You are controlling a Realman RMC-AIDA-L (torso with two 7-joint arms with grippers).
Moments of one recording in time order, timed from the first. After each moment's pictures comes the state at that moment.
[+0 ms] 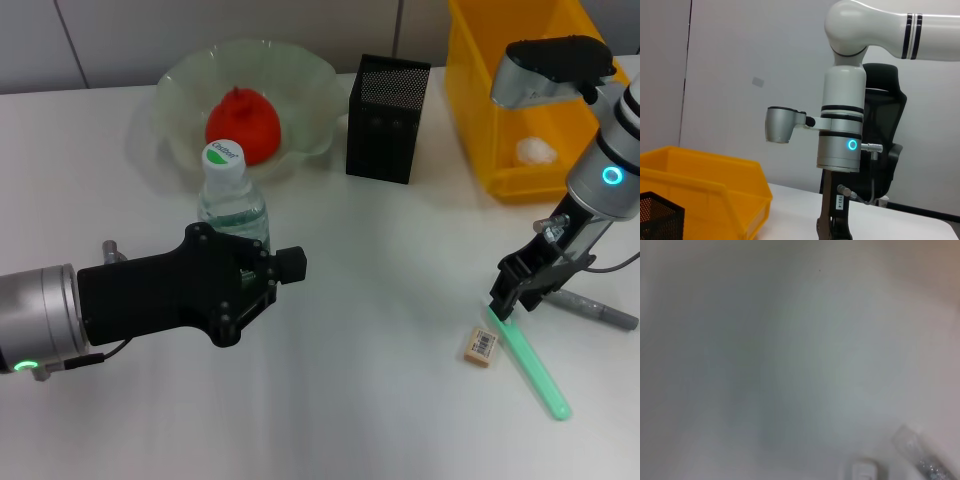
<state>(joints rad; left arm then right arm) -0.33 -2.07 -1.80 -0.84 1.43 -1.46 1.85 0.91 2.04 -0.99 -0.75 -2.87 -1.62 2.76</state>
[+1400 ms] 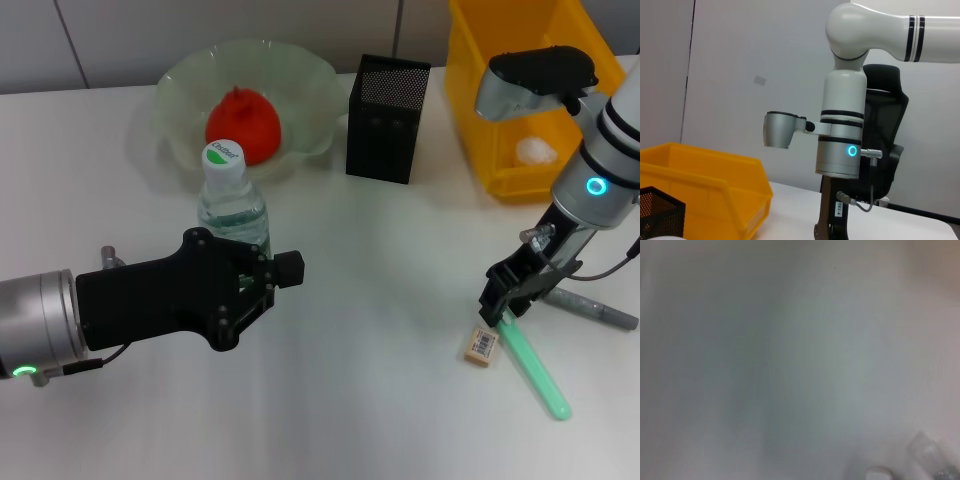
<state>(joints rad) -0.32 -2.07 -1.80 -0.83 1.42 -1.46 1.85 0.92 2.05 -1.01 -0.71 -2.86 -1.57 2.75</state>
